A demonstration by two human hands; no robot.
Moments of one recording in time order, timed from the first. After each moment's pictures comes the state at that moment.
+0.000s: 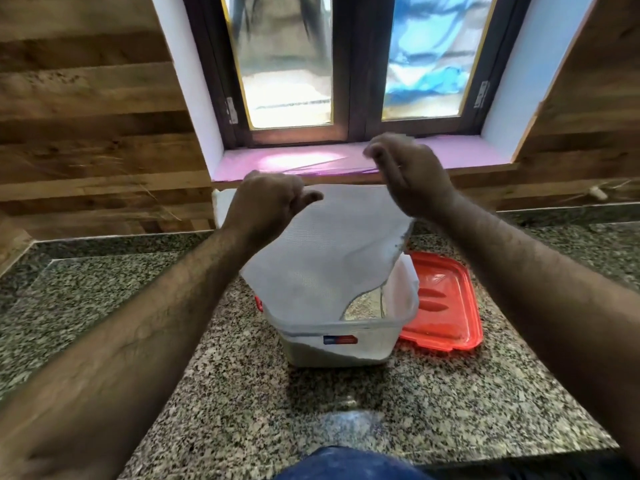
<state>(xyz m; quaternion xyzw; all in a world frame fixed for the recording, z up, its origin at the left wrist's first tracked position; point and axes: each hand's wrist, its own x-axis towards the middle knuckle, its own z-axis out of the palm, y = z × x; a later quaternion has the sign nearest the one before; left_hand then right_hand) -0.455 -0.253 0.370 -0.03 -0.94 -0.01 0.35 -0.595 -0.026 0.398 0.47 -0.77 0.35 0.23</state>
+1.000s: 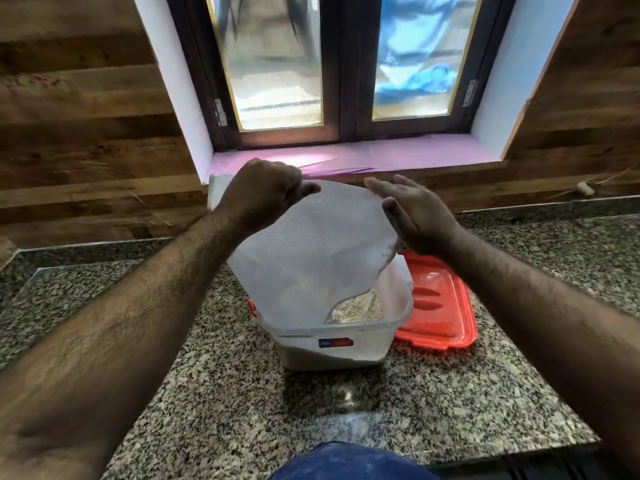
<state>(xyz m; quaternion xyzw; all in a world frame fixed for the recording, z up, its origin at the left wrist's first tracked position) -0.476 -0.264 0.387 -0.09 -0.95 -0.04 0.31 -0.603 0.011 0.343 0.51 -0.79 0.27 0.21</state>
